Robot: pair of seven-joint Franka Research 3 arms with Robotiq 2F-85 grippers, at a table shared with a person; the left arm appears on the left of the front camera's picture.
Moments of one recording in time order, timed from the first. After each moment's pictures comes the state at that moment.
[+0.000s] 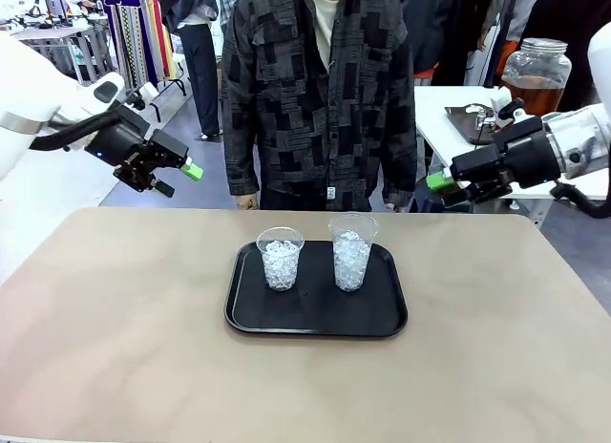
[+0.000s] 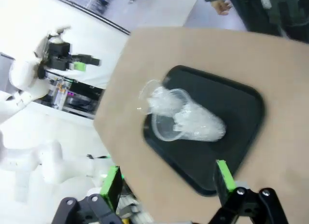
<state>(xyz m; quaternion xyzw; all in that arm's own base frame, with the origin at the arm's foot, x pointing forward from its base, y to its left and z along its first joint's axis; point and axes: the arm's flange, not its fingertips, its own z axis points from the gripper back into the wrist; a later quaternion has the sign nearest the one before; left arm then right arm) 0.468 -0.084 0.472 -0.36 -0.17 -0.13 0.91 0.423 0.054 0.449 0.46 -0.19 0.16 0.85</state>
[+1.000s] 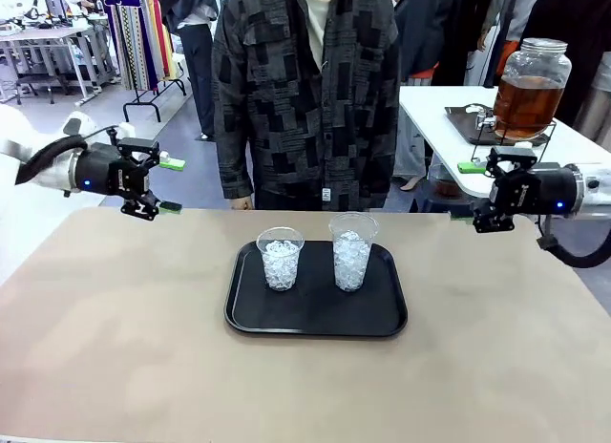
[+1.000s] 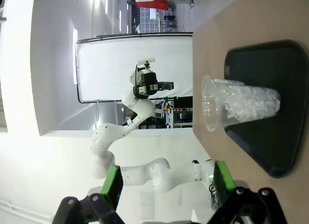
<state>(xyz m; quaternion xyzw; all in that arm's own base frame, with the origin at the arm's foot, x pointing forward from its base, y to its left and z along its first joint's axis) 0.483 -0.037 0.394 -0.62 -0.04 -0.04 0.78 0.444 -0.001 0.374 0.68 -0.04 -0.03 0.73</state>
